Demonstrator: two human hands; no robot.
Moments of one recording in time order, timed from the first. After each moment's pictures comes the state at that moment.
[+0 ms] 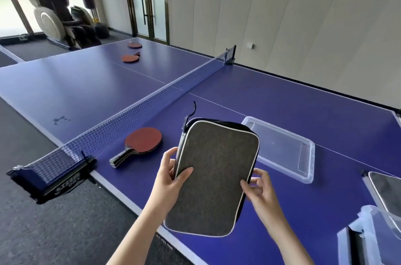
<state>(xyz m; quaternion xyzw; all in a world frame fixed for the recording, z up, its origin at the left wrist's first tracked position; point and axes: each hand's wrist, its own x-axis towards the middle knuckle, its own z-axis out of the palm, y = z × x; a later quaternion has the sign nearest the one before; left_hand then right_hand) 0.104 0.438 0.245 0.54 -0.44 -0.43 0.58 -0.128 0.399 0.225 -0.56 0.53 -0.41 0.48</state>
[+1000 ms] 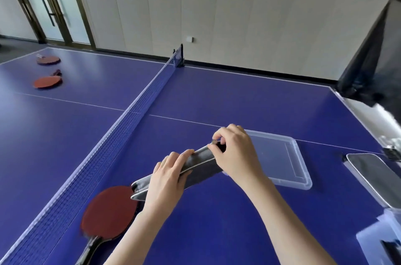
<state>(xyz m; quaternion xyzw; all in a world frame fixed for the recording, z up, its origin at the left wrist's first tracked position) 0.198 0.186 0.240 0.50 -0.79 -0.08 0.36 0.024 0.183 0.322 -0.71 0.61 -0.36 -0.02</state>
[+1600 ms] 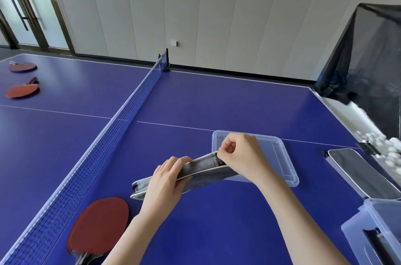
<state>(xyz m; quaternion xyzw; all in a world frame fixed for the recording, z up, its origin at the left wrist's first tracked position) 0.196 0.175 0.243 0.44 -0.81 -0.13 0.37 0.005 0.197 0.350 -0.62 0.71 -0.31 0.15</state>
